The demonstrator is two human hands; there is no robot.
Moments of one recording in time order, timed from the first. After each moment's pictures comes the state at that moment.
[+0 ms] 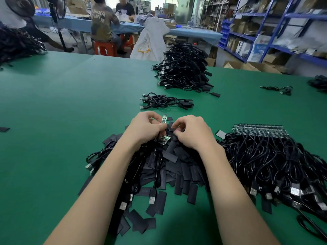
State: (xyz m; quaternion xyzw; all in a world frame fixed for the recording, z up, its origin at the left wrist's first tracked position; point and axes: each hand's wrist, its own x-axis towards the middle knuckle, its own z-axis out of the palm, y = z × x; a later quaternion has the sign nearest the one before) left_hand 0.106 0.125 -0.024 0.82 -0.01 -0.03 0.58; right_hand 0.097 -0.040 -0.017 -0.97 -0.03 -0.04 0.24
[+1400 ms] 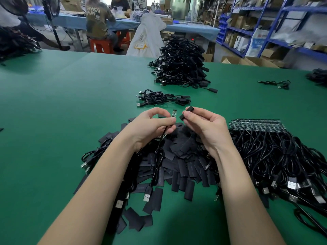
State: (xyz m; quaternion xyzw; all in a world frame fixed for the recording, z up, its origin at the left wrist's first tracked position) left_hand 0.090 0.109 -0.008 0.60 -0.03 -0.16 0.78; right_hand 0.075 -0.069 -0.018 -0.54 0.02 -0.04 0.84
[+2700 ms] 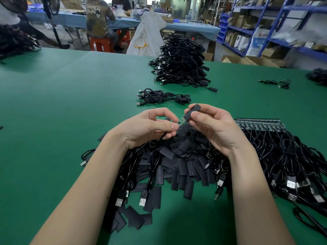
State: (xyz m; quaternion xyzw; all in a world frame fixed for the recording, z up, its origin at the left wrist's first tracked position) left_hand 0.086 0.125 -0.004 0.59 -0.19 -0.27 0.74; right_hand 0.058 -0.087 0.004 -0.57 -0.09 0.04 0.82
